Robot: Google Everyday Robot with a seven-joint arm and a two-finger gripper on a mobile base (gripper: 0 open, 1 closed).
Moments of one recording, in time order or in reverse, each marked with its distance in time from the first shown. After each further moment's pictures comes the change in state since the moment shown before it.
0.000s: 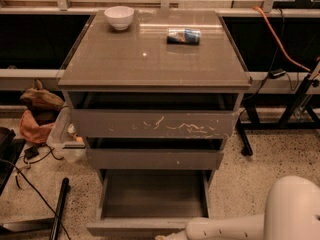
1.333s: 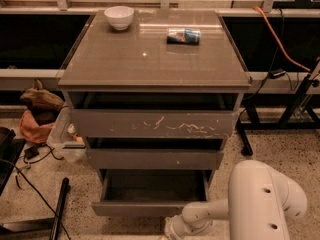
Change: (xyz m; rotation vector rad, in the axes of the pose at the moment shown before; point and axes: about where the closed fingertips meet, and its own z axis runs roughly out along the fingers) arm 0.023 -0.128 0.015 0.191 0.135 0.006
